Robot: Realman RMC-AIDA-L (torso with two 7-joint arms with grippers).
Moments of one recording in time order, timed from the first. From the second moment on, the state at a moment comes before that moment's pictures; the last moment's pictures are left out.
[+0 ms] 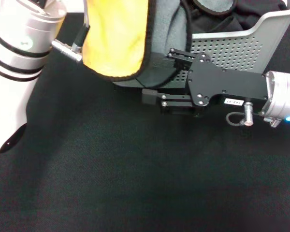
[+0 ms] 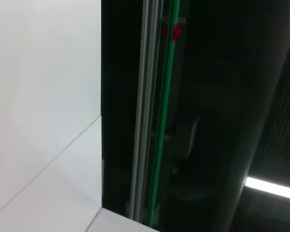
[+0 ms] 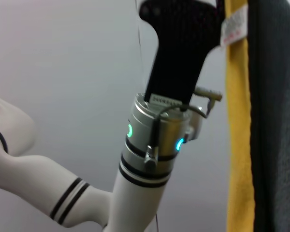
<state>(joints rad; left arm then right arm) -0.64 -2.11 1.66 0.41 0.08 1.85 -1.38 0.65 2.03 -1.58 -0.49 2.20 1.51 -2.11</state>
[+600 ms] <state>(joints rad) -0.65 -2.11 1.72 0.42 0.03 1.84 -1.38 0.64 2.03 -1.61 -0.49 2.22 1.49 -2.12</state>
